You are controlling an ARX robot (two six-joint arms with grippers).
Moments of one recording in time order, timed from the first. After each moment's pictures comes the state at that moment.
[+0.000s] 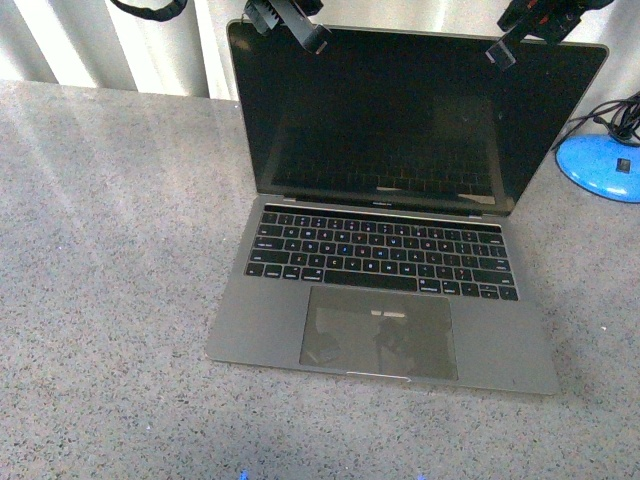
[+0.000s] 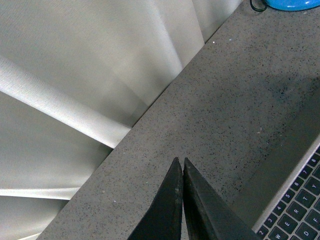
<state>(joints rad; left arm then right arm) -0.31 2.06 1.46 0.10 0.27 0.69 0.19 1.99 1.39 -0.07 -0.06 -0.67</state>
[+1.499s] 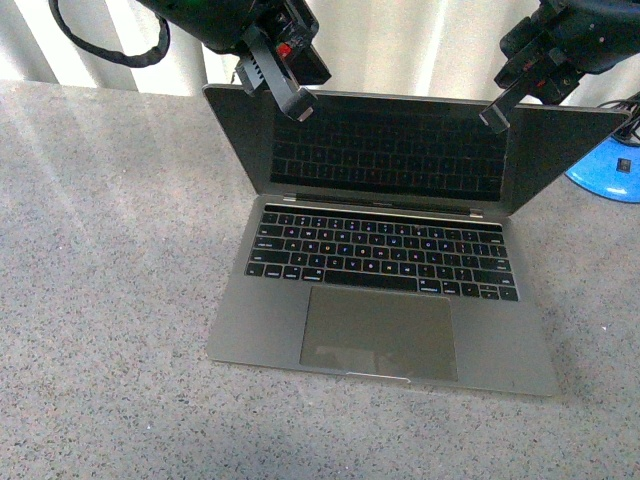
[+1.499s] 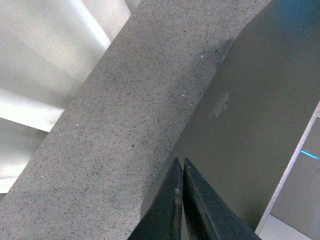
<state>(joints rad) -0.34 1.95 1.32 -0.08 0.36 0.77 0.22 1.90 1.19 -0.01 -0.03 -0.61</state>
